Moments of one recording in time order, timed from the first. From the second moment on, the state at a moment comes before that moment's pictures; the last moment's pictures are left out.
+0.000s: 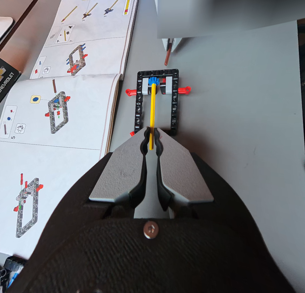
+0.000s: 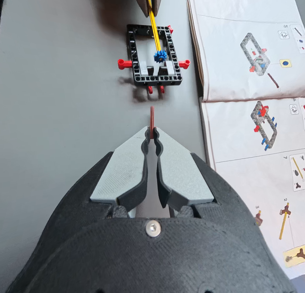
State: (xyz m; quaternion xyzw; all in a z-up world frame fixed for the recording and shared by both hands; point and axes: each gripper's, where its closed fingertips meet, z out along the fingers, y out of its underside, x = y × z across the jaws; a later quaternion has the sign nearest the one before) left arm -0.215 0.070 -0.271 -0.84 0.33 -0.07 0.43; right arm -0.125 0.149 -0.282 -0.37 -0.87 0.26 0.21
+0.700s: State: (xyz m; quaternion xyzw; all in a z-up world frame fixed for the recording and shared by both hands) left arm -0.204 0.072 -0.277 -0.85 0.35 -0.08 0.39; right arm -0.142 0.142 -0.270 -0.34 -0.89 0.24 0.19
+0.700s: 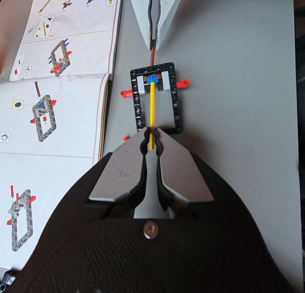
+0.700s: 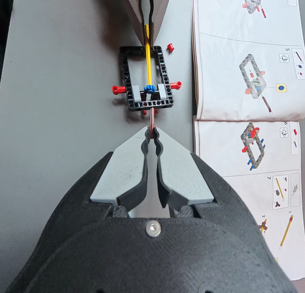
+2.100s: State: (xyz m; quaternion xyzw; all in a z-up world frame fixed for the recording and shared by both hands) left arm -0.200 0.060 -0.280 -0.86 0.29 -0.08 0.41; right arm -0.140 0.130 -0.271 -0.31 -0.92 0.18 0.15
